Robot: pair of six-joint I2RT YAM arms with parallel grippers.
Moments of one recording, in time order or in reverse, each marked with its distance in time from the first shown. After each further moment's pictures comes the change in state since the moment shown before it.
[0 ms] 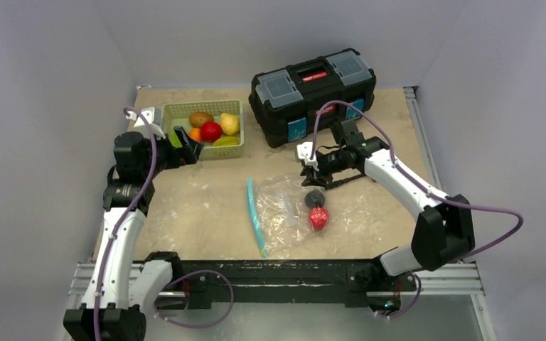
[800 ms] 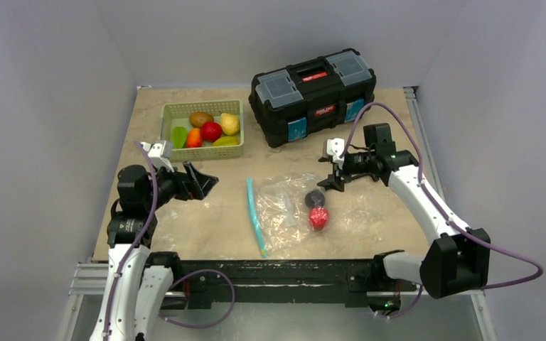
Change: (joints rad) left arm 0.003 -0.322 -0.257 -0.052 0.307 -0.036; right arm -0.210 -0.229 -0.160 0.113 -0.108 0.045
